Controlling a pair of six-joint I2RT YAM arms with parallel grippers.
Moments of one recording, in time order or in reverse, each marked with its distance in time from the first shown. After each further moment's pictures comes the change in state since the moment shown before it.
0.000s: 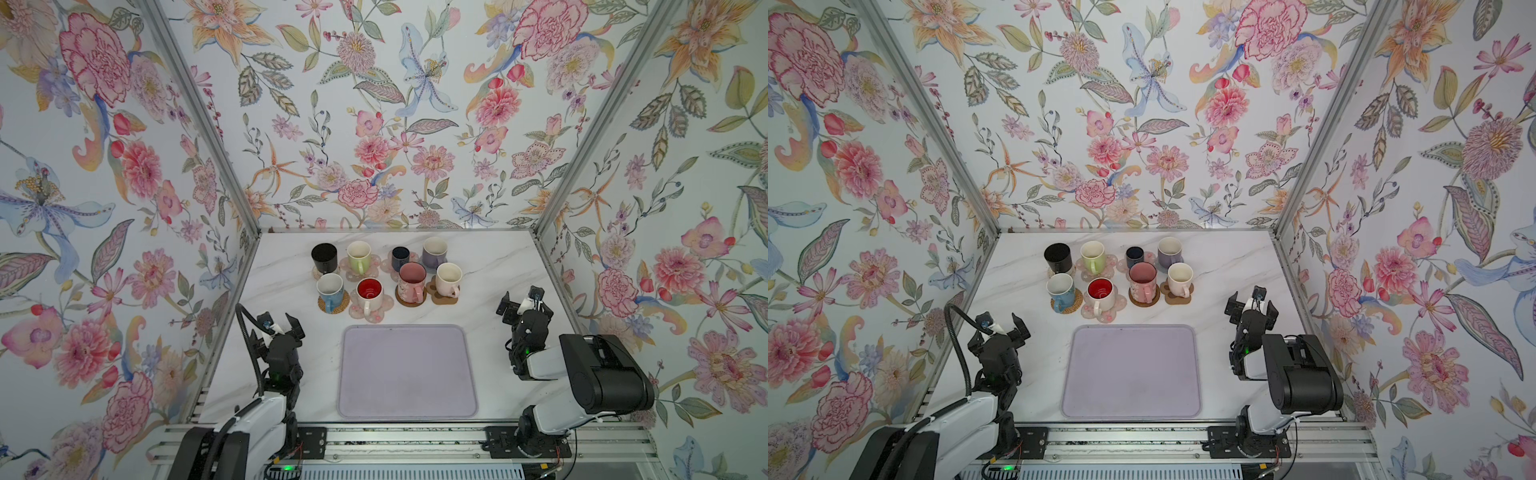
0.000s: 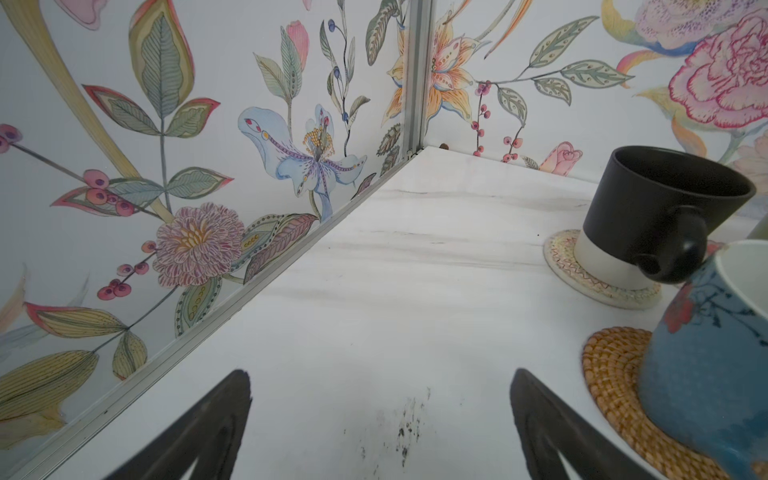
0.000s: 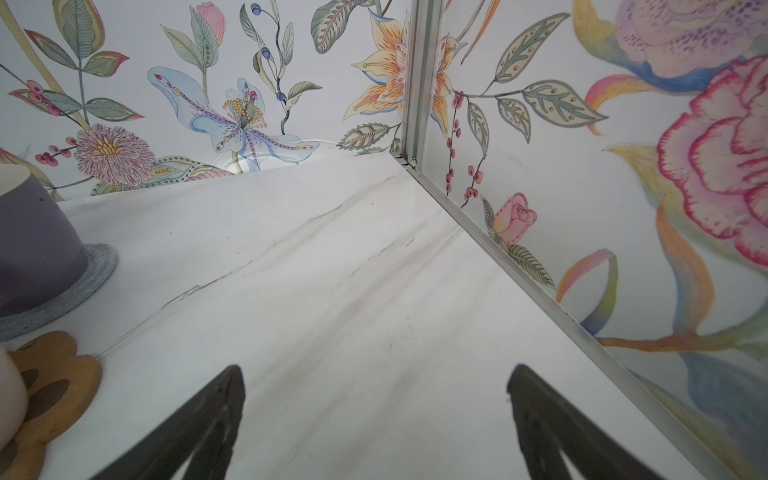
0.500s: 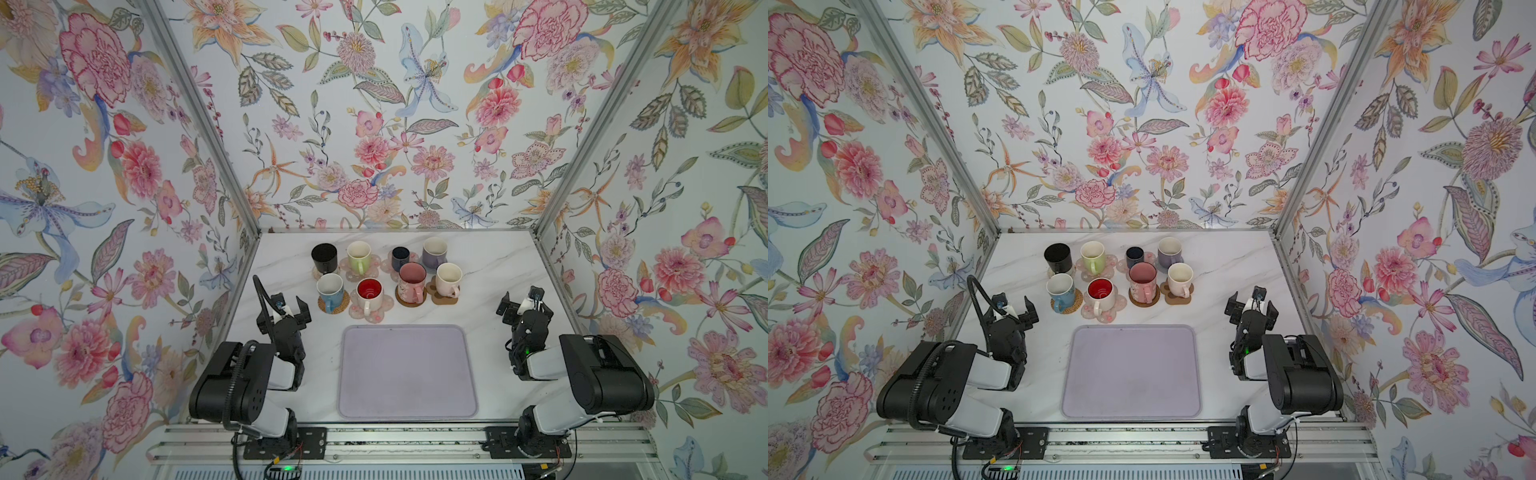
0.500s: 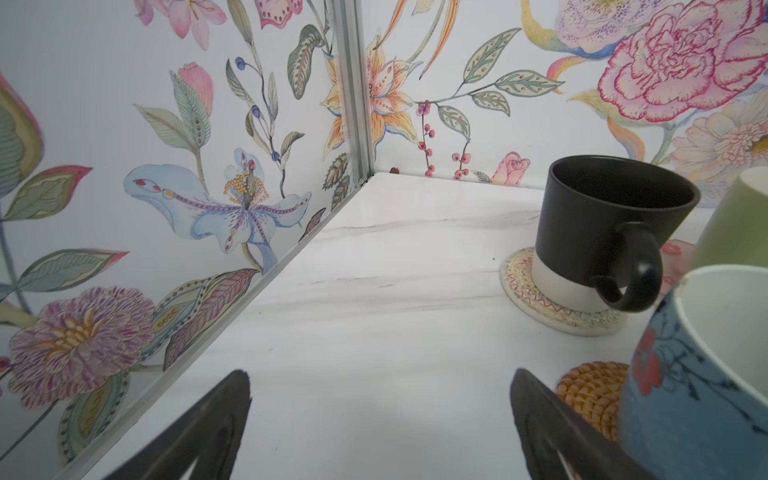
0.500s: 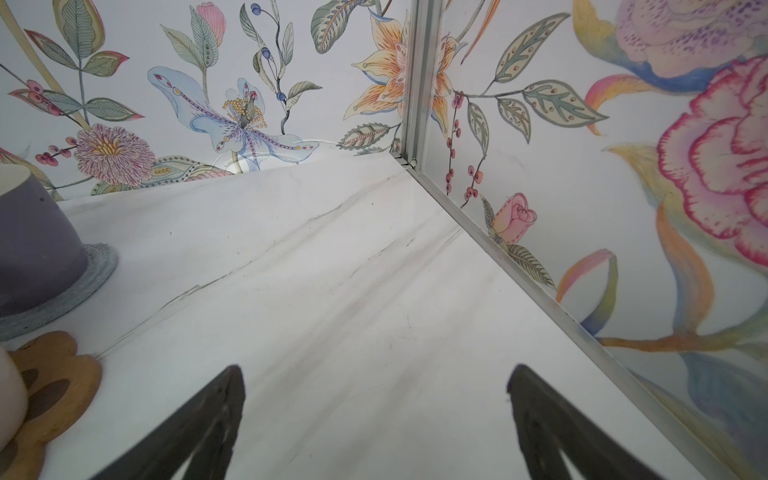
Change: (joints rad) left arm 0.053 0.504 0.176 0.424 0.168 0.150; right arm 0.000 0.000 0.000 0.000 0.000 0.000
